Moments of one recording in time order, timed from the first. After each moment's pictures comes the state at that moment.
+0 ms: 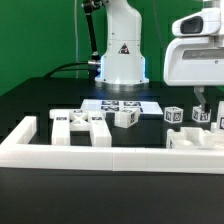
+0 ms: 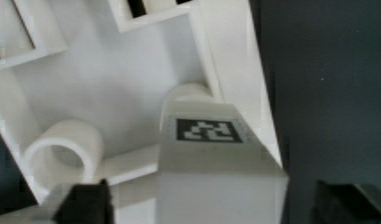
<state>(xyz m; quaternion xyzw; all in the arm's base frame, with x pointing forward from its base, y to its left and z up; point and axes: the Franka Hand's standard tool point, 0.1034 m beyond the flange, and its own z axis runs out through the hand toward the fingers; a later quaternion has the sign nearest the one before) 0.626 0.127 0.083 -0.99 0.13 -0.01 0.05</state>
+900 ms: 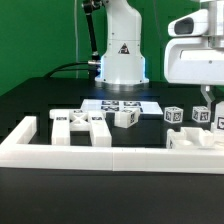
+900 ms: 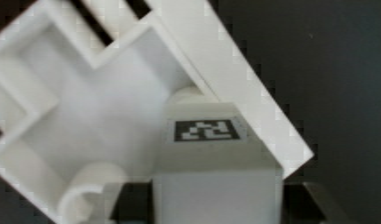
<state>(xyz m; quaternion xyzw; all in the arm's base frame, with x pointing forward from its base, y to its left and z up) 0.626 0.124 0.082 -0.93 0.37 0.00 0.06</state>
